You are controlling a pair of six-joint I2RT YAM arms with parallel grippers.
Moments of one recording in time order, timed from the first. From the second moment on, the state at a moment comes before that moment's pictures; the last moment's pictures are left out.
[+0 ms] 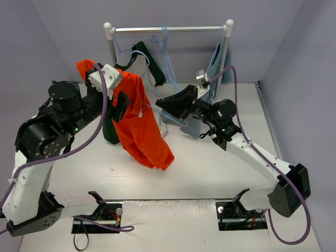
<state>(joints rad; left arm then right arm) -0.72 1.19 2.00 -1.02 -0.13 0.18 0.63 1.31 1.04 0.78 -0.65 0.60</state>
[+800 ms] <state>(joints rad) -0.52 1.27 2.08 -1.22 0.22 0.63 0.61 1.31 0.94 0.81 -0.86 0.60</state>
